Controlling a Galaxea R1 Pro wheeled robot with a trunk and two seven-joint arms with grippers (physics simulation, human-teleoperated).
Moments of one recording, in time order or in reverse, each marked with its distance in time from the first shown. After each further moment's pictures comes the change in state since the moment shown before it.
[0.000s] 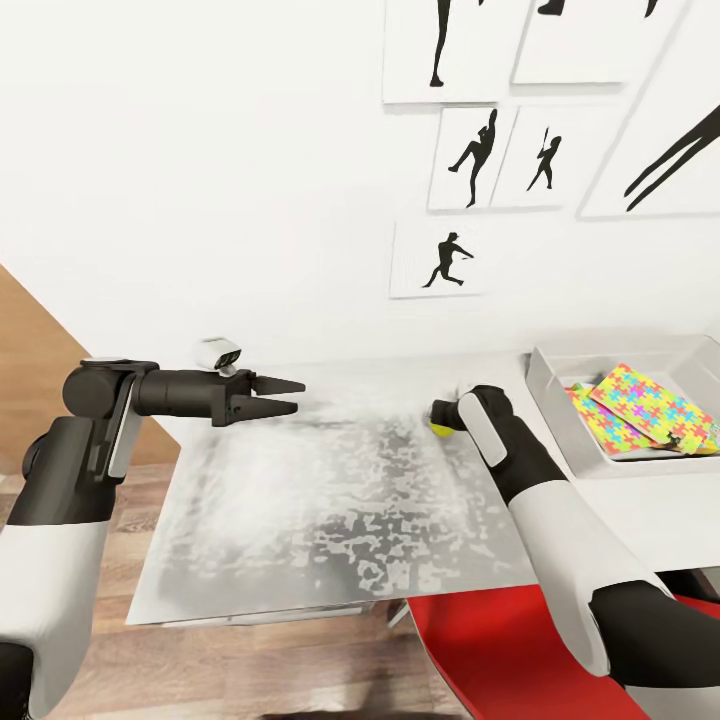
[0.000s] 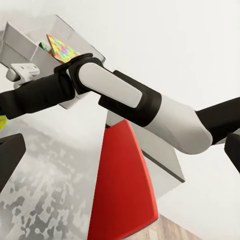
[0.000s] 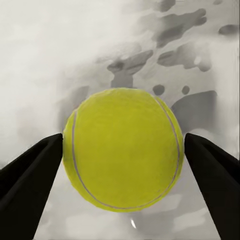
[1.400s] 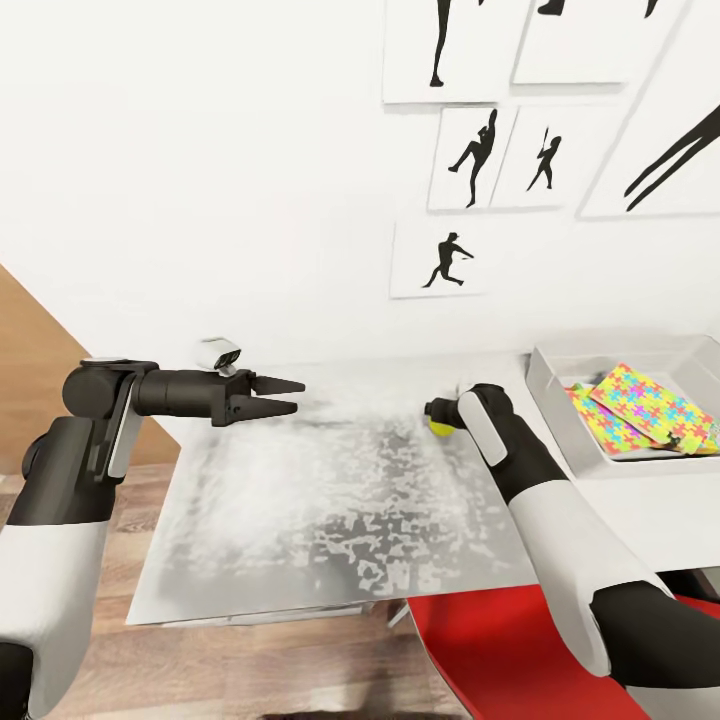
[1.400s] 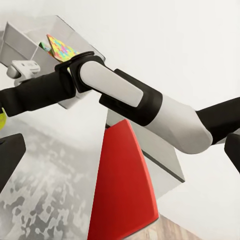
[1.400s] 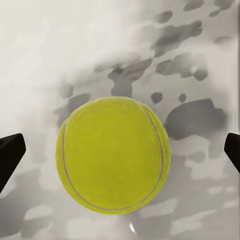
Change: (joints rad) left arm 0.000 0.001 0.000 0.000 0.000 0.000 0.000; right arm 0.000 -0.002 0.007 -0.016 0.001 -0.001 -0.008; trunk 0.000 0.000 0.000
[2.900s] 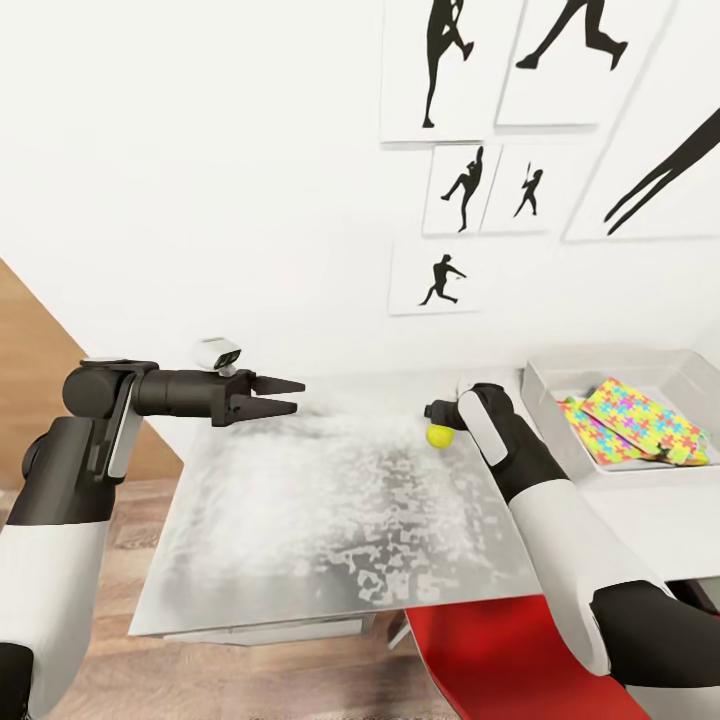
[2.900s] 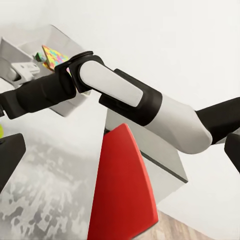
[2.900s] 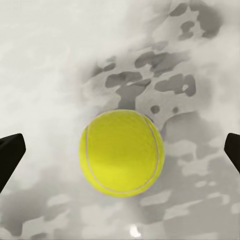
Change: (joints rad) left arm 0.000 0.000 0.000 0.000 0.001 0.000 0.000; right arm -0.001 0.000 -0.001 0.000 -0.002 0.036 -0.002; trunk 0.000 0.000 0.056
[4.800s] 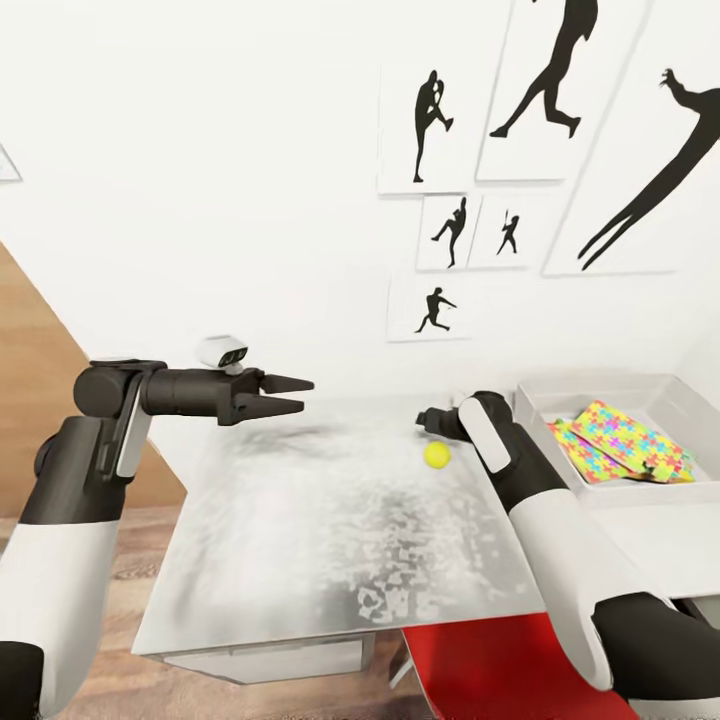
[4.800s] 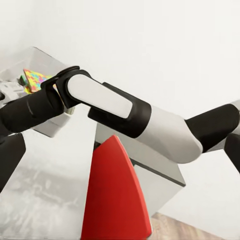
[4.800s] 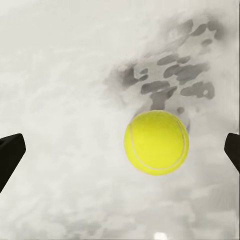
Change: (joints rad) left arm -0.002 -0.030 -0.005 -0.002 0.022 0.000 0.001; right arm 0.033 0.000 0.000 -0.016 -0.103 0.005 0.000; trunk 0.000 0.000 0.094
